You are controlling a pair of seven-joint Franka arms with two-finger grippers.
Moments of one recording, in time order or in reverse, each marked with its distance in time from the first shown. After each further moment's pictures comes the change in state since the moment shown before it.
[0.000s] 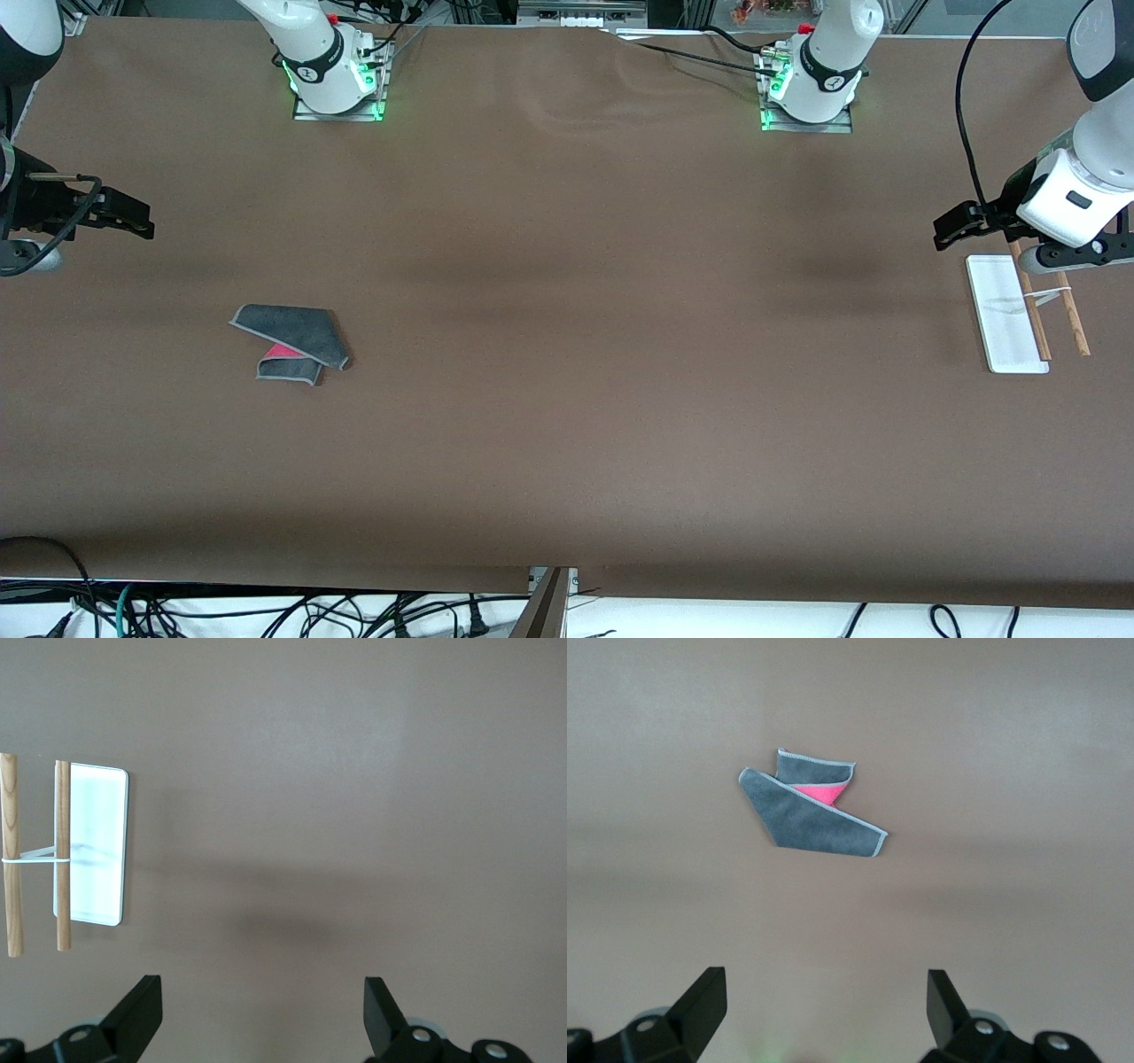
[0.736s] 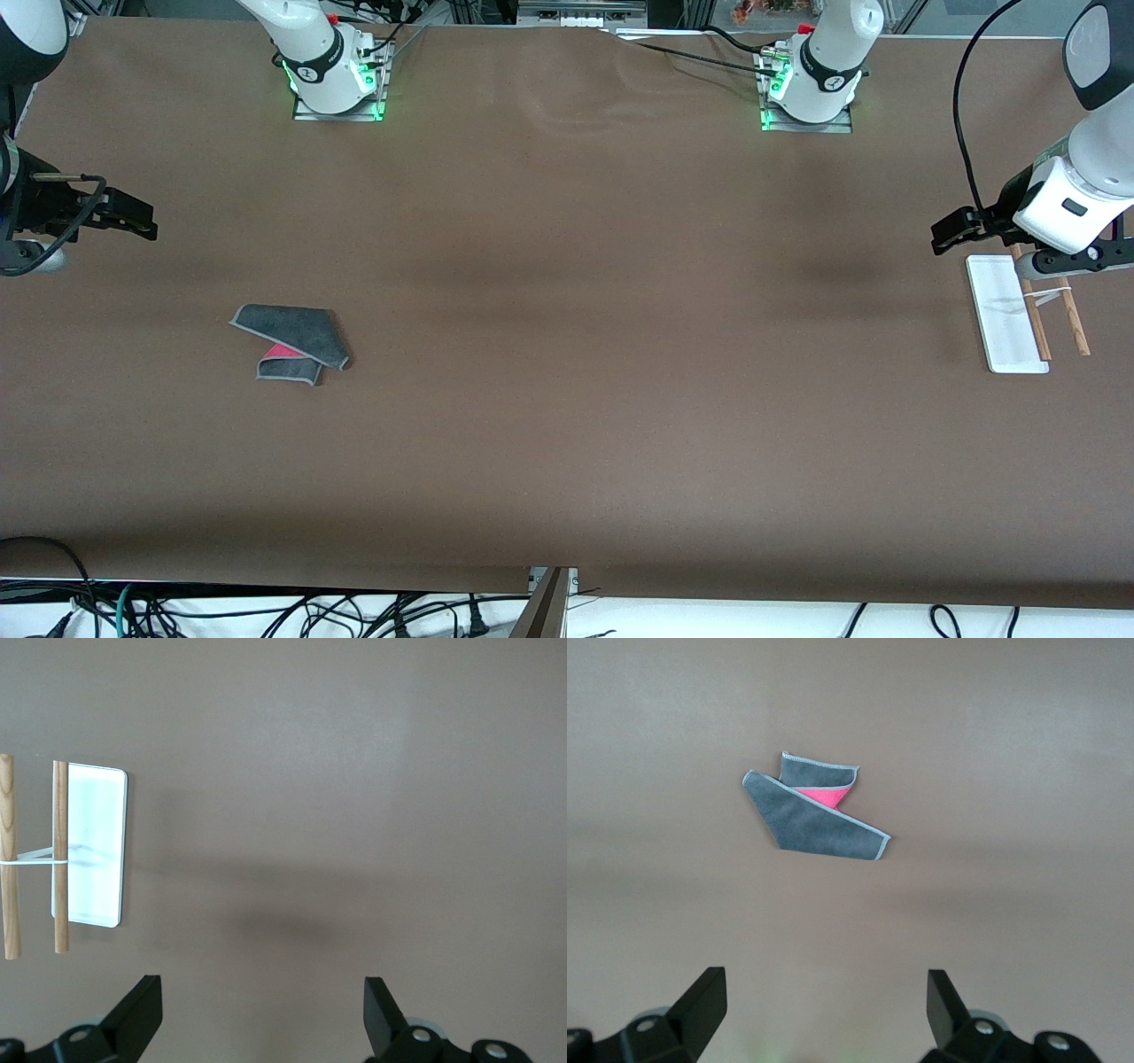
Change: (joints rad) left arm 0.000 0.008 0.001 0.002 0.000 0.005 -0.003; right arm 0.001 0.001 0.007 0.002 0.000 0.005 0.000
